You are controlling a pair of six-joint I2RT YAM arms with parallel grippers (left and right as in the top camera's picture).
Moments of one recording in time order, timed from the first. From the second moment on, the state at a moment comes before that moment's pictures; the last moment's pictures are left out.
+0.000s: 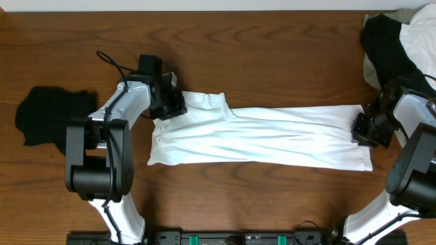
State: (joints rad) left arm -0.09 1.96 1.24 -0.65 0.38 -0.27; right arm -0.39 1.91 1.17 -0.91 -0.05 0.13
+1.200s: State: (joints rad) left arm -0.09 2.03 1.25 -0.40 0.34 -0.31; right arm -0.39 1.91 1.17 -0.91 -0.05 0.13
